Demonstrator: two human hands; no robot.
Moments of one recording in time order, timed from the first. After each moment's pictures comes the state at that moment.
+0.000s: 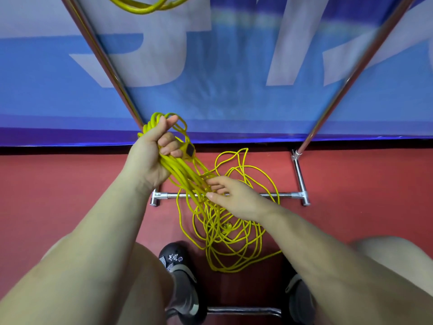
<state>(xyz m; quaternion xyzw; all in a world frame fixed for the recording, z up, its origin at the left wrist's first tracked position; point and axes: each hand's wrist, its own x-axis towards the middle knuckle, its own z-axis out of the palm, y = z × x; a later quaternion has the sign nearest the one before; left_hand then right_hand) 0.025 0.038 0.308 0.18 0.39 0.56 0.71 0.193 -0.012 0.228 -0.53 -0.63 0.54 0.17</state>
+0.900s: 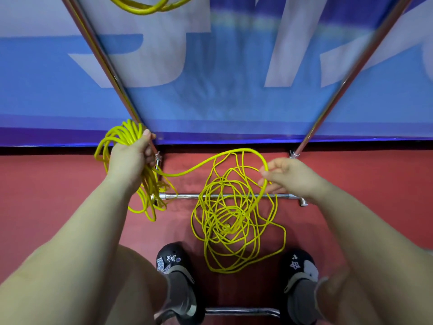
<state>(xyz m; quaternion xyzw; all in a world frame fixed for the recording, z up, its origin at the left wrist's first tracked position) -0.015 0.039 0.278 0.36 0.59 0.54 0.48 0.285 0.007 0.260 -0.62 -0.50 0.57 0.20</state>
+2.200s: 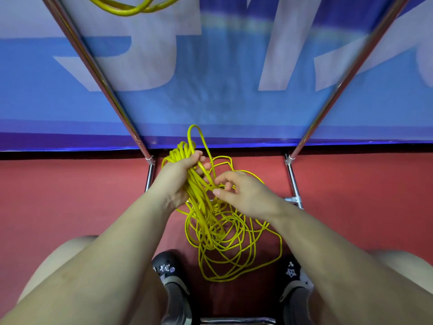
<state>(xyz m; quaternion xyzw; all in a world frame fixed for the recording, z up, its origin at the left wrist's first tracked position) 0.069 0.038 0.254 0.20 0.50 0.44 0.72 0.226 -0.001 0.246 -0.58 -0.69 0.41 0.15</state>
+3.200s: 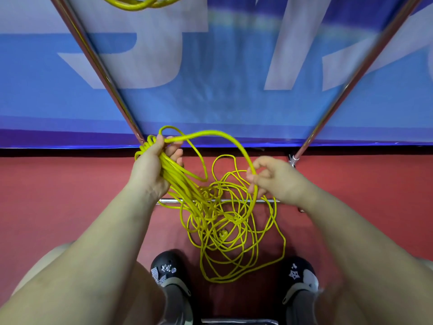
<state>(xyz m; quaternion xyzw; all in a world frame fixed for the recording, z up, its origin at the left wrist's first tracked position) 0.032 0.052 0.270 0.13 0.52 0.55 0.65 0.266 0.021 0.259 -0.58 -0.60 0.51 0.20</state>
